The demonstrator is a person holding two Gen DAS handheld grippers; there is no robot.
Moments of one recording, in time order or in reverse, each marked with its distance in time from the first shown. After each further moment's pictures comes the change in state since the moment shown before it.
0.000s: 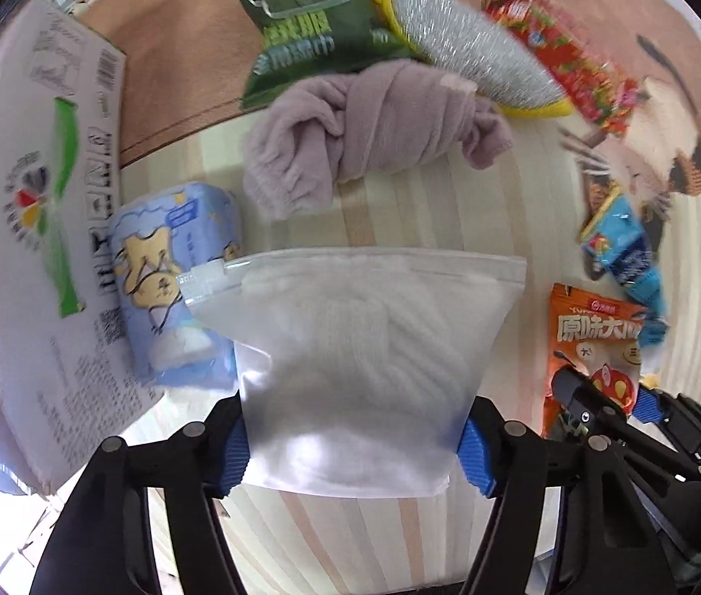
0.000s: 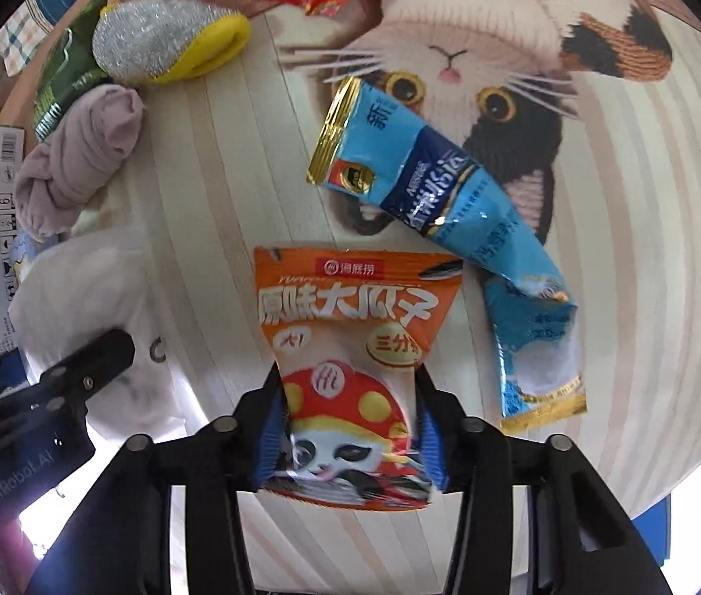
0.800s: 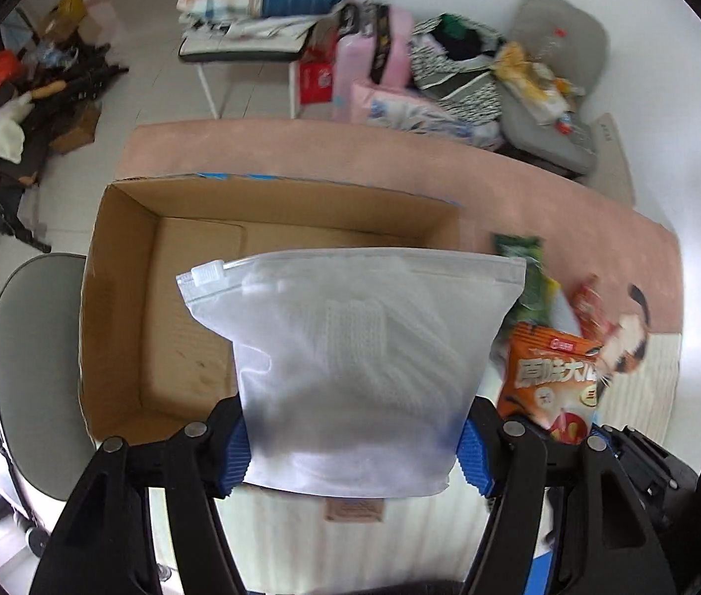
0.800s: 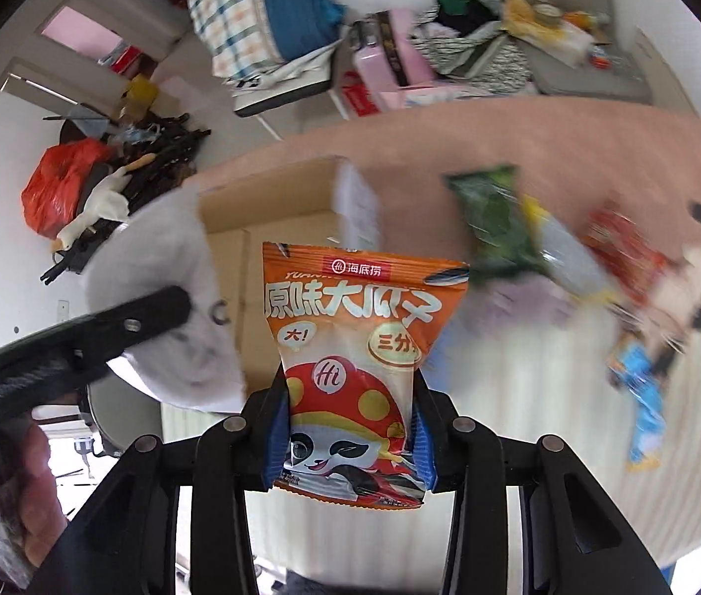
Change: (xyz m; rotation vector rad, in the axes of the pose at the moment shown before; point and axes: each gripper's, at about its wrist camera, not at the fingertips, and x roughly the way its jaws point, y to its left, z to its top) left arm -0.185 0.287 0.059 -0.267 -0.227 -0.135; right arm -0.157 0.269 -0.002 -0.328 -0.236 0.258
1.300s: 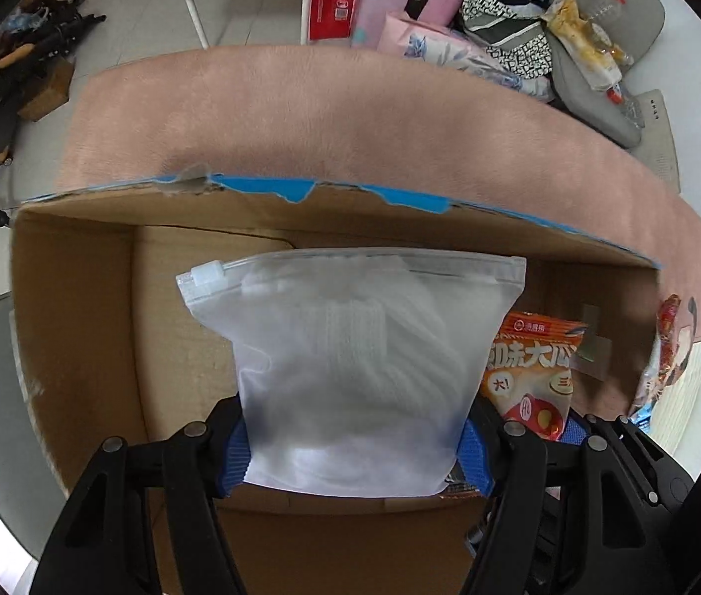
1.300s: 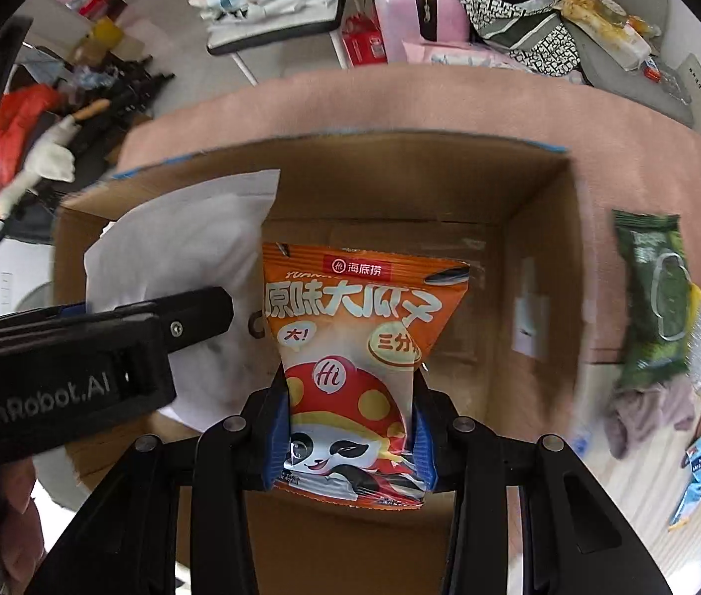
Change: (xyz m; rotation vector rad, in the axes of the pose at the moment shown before) left arm 0.125 0.068 0.066 0.004 0.200 -0.030; right arm 0.186 0.085 0.076 -0.052 0.134 -0.205
